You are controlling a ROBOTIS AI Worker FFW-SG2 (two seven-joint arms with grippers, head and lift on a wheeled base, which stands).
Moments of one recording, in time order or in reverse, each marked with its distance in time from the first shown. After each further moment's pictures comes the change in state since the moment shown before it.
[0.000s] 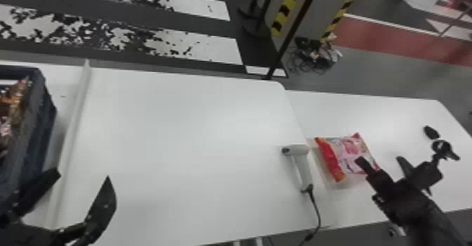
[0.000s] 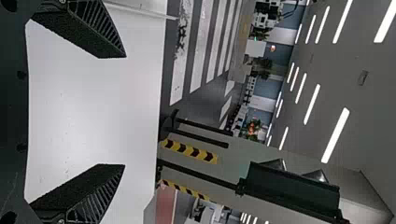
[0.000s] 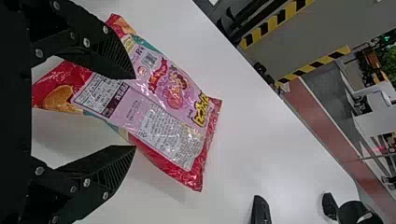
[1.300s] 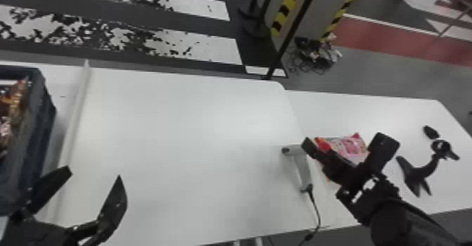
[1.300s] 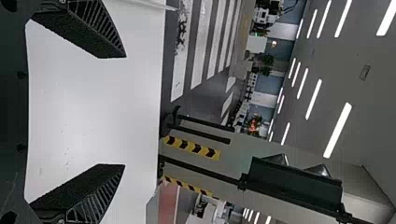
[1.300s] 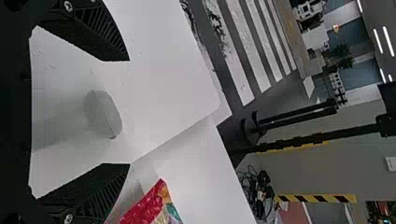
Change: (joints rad) left arm -0.013 -0.011 -0.035 -0.003 -0.037 0.018 0.016; right arm 0.363 0.219 0.270 -0.839 0.059 0.176 0.021
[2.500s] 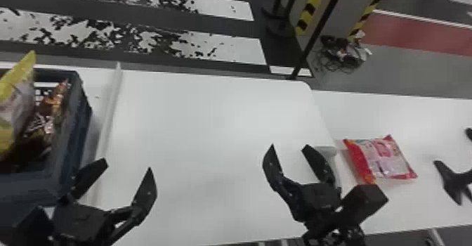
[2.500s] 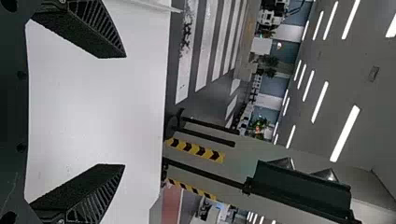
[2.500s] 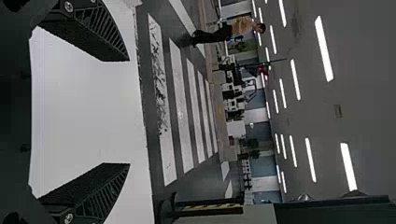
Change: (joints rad) left arm -0.055 -0.013 0.013 0.031 0.008 0.049 0.001; right arm 0.385 0.089 0.472 -0.148 0.256 -0.804 -0.025
